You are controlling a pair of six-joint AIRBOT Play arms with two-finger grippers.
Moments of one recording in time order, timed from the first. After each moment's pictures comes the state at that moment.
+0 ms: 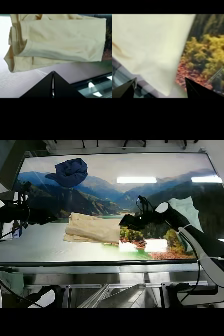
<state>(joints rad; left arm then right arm) 0.21 -1.19 1.17 1.02 -1.40 -1.34 0.26 -1.53 1.06 -0.65 0.98 1.37</state>
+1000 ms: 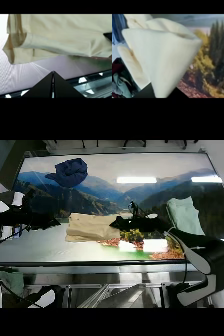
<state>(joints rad) 0.21 -1.19 1.12 1.02 -1.41 -1.41 0.34 -1.67 1.00 -0.06 0.87 0.95</state>
